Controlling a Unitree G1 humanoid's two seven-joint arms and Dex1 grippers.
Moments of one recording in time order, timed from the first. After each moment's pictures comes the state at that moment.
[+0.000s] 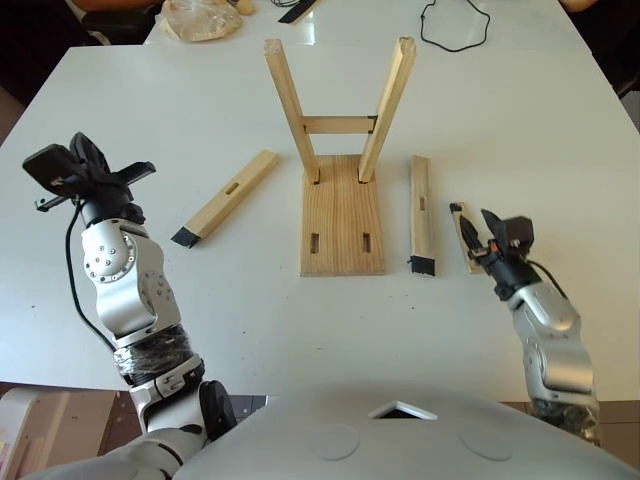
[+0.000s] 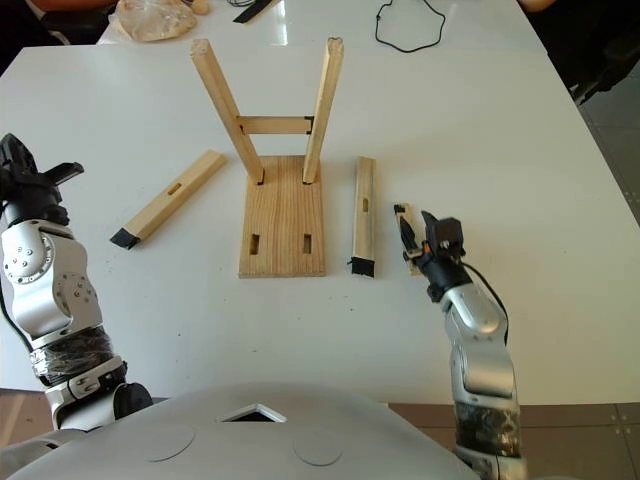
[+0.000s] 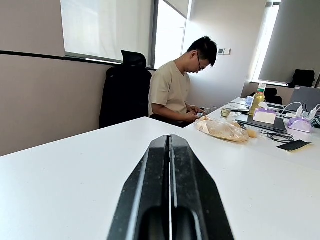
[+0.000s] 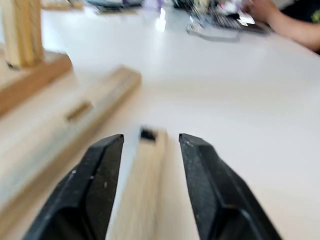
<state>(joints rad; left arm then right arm) -0.09 0.17 0.52 -0.23 -0.26 0.18 0.12 0.39 -0.21 -0.13 -0.32 0.08 0.21 0.33</state>
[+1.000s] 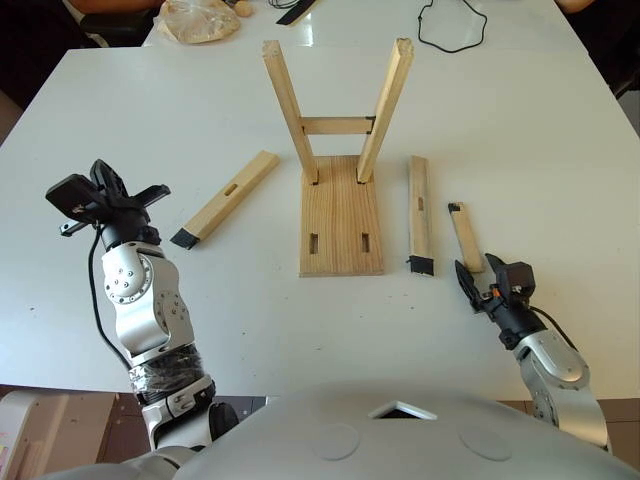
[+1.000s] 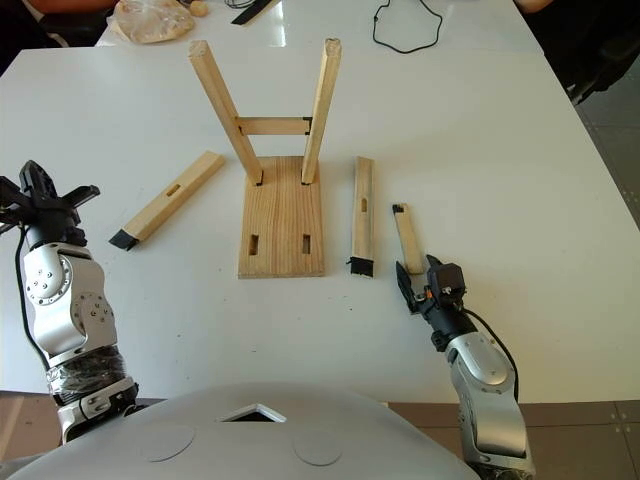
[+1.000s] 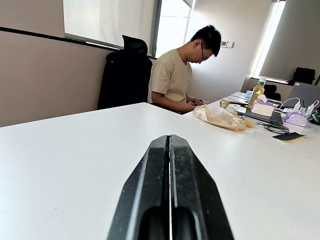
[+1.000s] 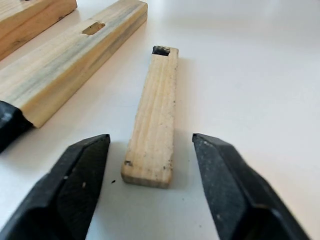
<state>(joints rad) 0.01 0.10 0.46 -0.23 -0.28 0.11 0.13 0.59 -0.24 -0.09 -0.35 0.11 0.15 0.34</state>
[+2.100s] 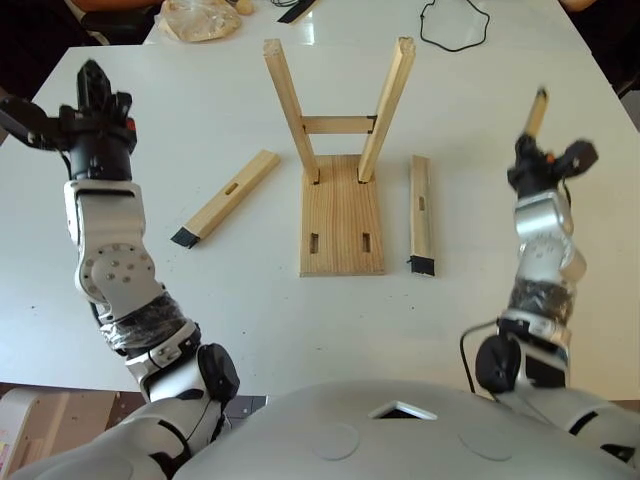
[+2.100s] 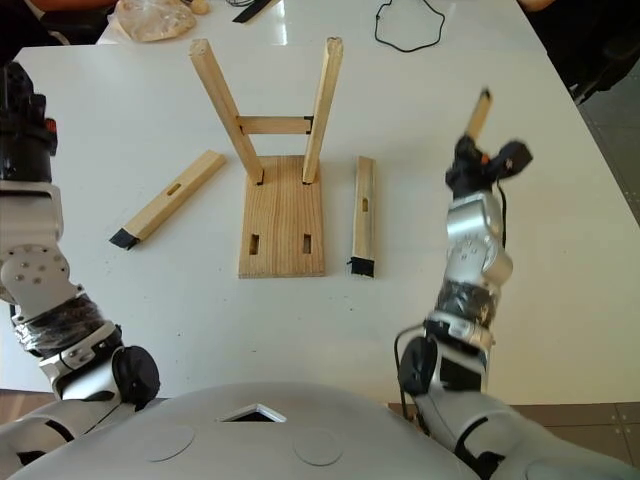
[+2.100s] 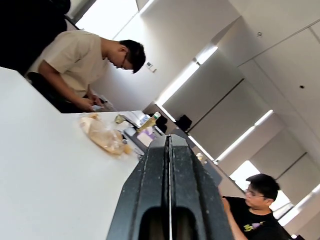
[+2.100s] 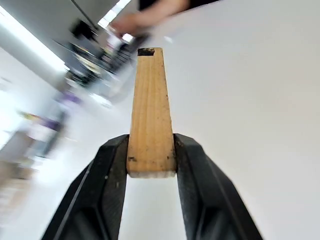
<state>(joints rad) -0.33 0.19 0.60 -0.30 -1.05 0.40 0.08 -0.48 -0.09 -0.54 0.17 0.79 0.41 0.00</state>
